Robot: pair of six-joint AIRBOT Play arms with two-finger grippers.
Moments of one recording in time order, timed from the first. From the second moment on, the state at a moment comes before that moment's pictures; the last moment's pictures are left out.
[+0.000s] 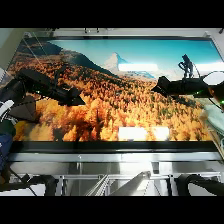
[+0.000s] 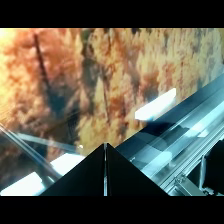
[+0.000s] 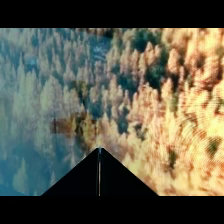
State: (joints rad) left arm -0.03 -1.49 1.19 -2.36 1.32 1.90; right arm 0.01 -1.29 1.04 -0.76 0.93 1.42
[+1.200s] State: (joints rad) left arm 0.51 -1.45 1.39 -1.57 1.27 1.68; right arm 0.01 -1.30 1.04 -0.74 0.91 1.42
